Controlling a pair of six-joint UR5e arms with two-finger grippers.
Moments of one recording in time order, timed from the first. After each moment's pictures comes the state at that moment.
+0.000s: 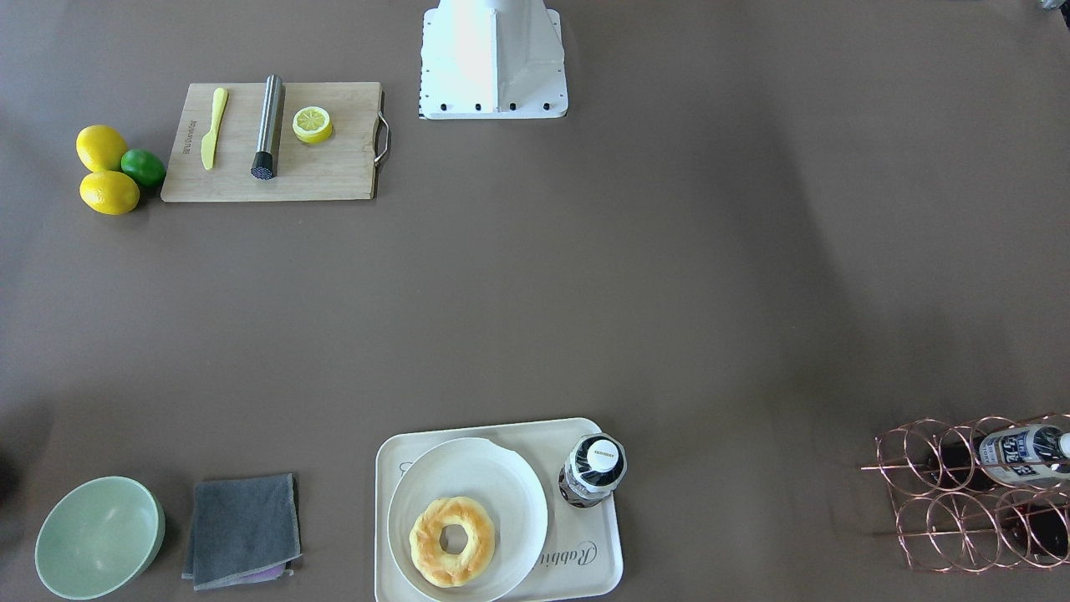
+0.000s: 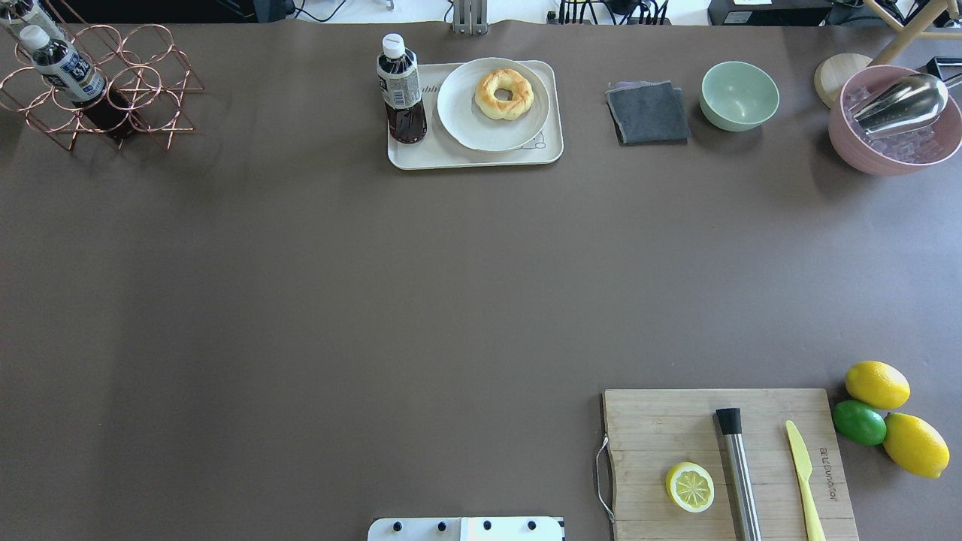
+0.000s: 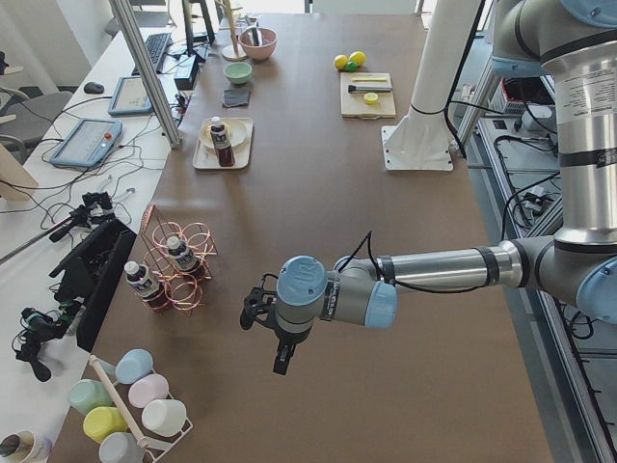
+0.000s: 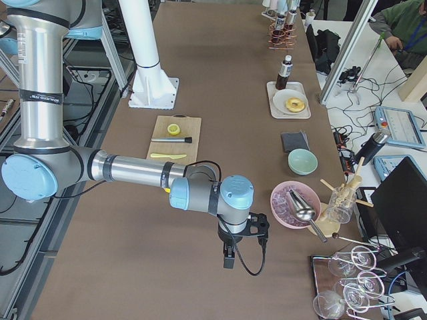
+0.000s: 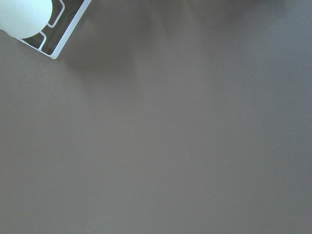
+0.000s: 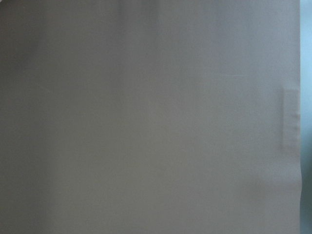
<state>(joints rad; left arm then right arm) -1.61 -1.38 -1.64 -1.86 -2.31 0.13 1.65 -1.64 1.56 -1.55 2.14 -0.07</state>
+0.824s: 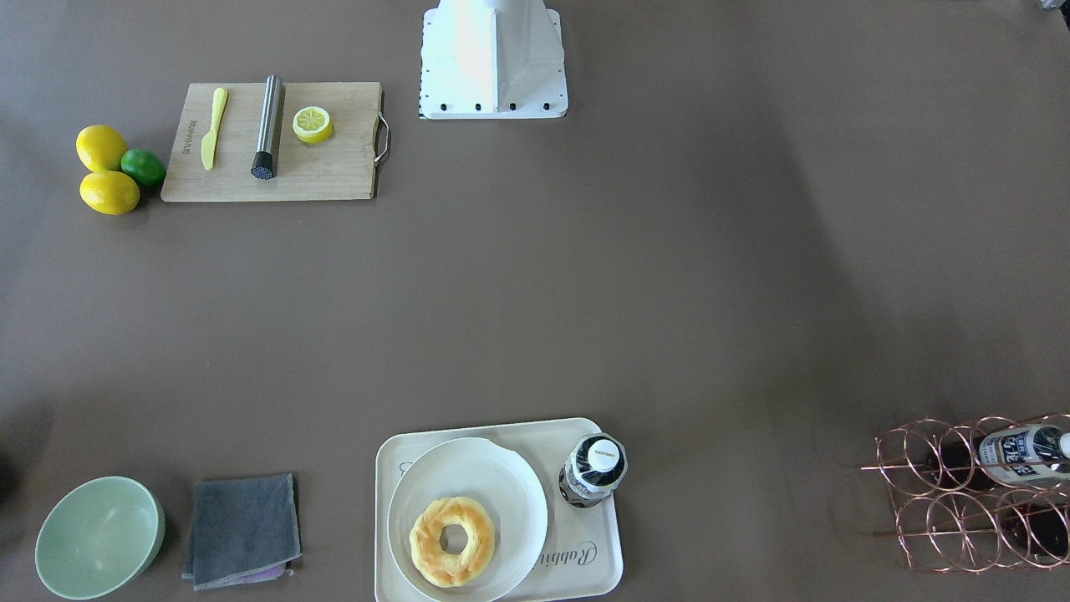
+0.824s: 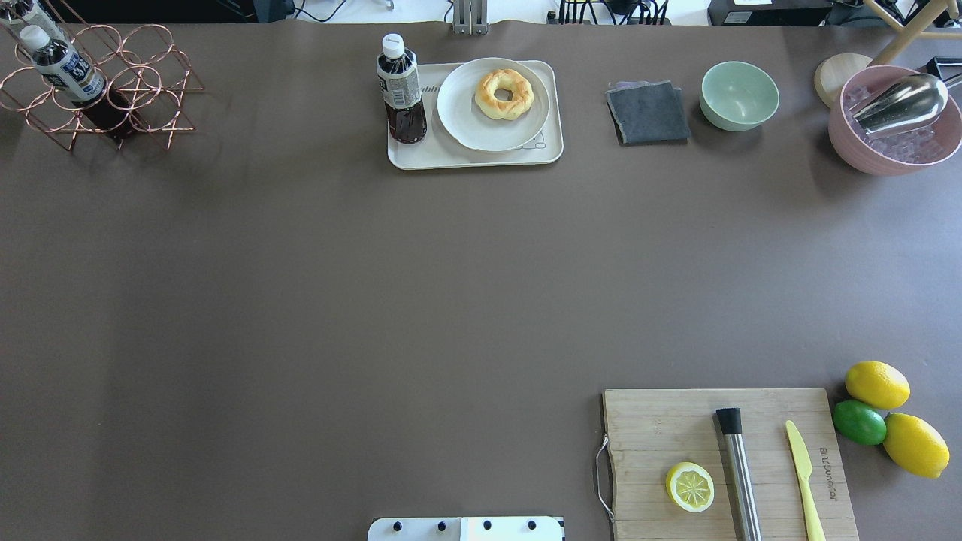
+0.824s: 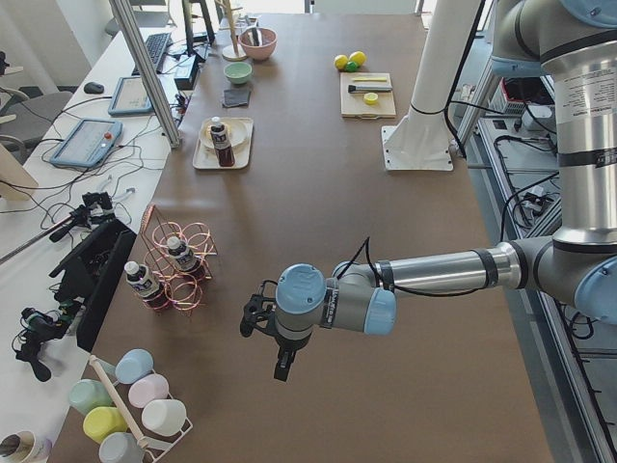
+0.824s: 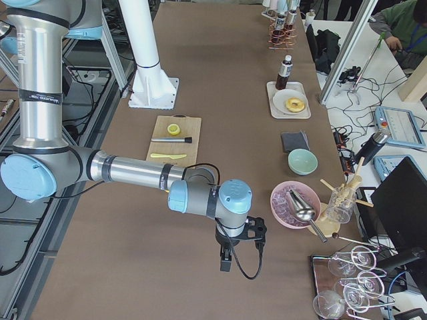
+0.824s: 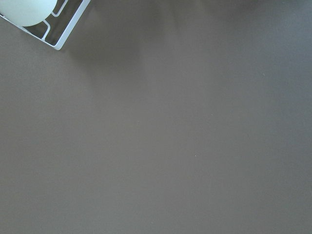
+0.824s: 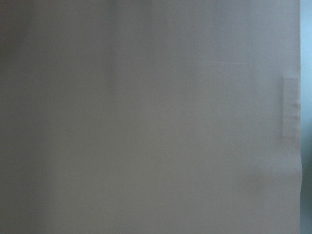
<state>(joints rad) -1.61 -1.39 -1.60 -1.87 -2.32 0.13 1.64 -1.64 1.55 -1.55 2.14 -0.07</state>
